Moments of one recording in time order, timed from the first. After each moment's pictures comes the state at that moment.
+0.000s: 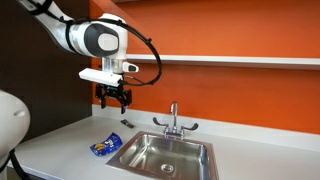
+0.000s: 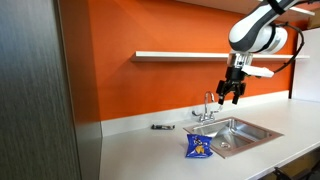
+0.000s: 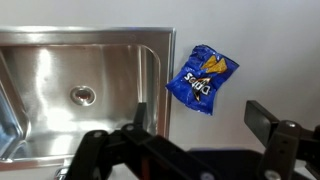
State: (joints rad) arm 0.04 -0.62 -0.19 -2.77 0.04 2.30 -0.24
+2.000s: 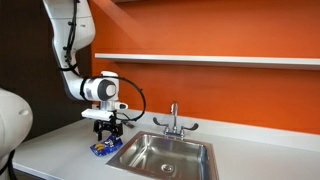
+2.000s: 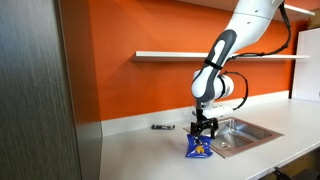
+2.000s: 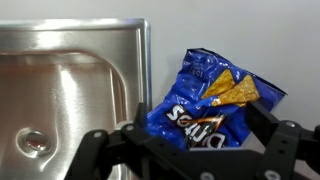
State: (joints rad) arm 0.08 0.13 0.03 -2.56 -0.03 2.62 0.07
